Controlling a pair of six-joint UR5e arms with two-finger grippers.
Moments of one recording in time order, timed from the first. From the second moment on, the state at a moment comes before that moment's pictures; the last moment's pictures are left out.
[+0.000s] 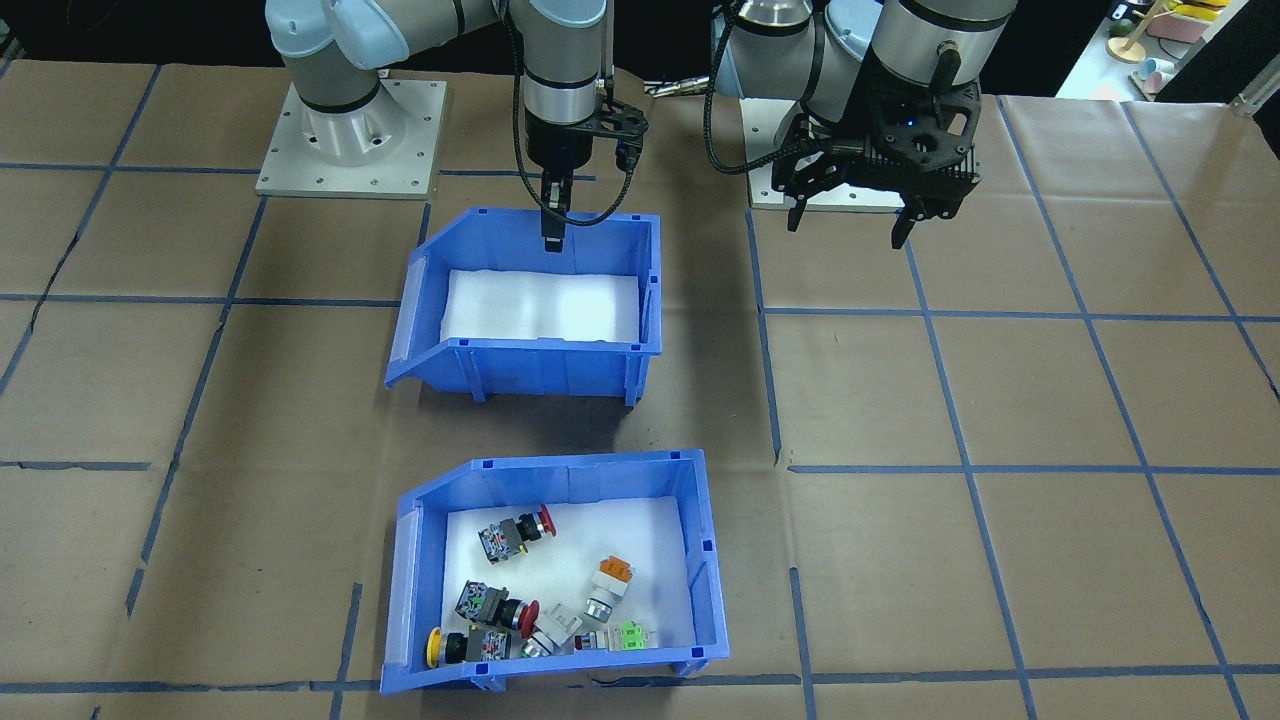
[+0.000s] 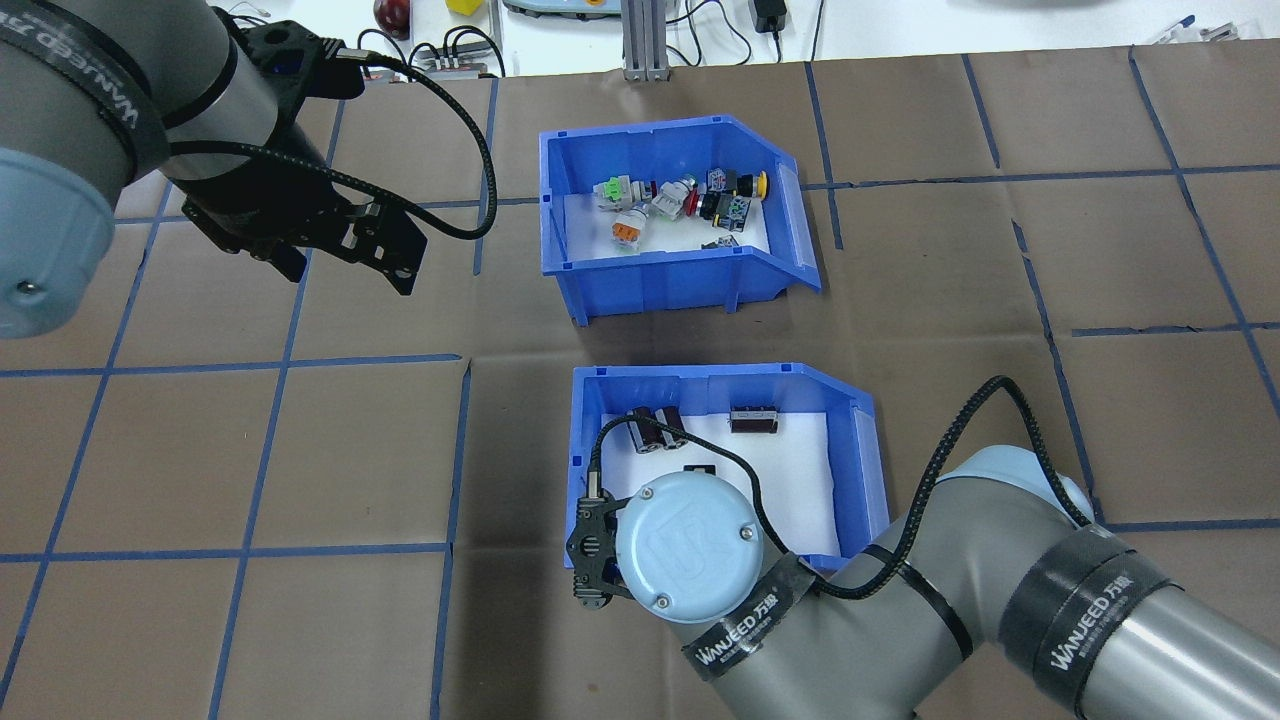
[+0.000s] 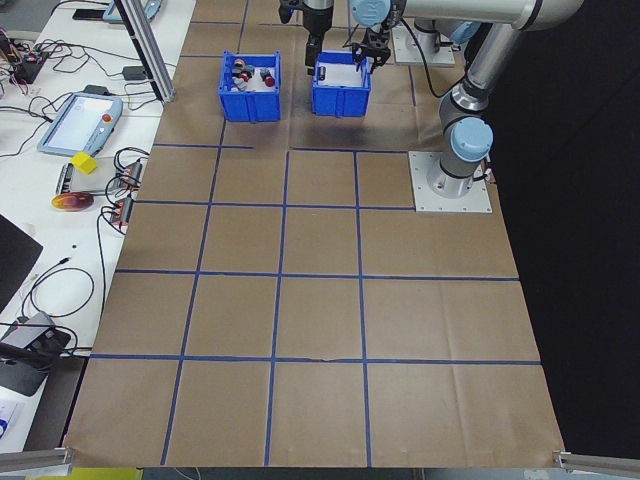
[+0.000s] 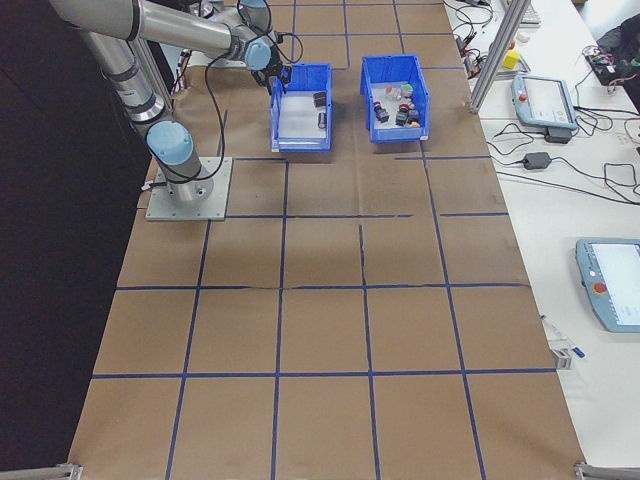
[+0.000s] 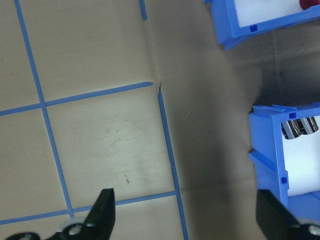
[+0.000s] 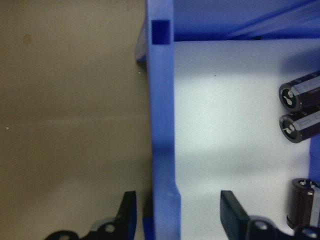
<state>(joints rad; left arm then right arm) -1.60 -1.48 -1.65 -1.53 1.56 0.16 2.21 -1.64 2.21 -2.24 -1.72 -0.89</state>
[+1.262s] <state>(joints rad) -1.60 -1.50 -1.66 -1.53 1.56 0.16 1.75 -1.79 1.96 -1.87 -1.72 -0.81</state>
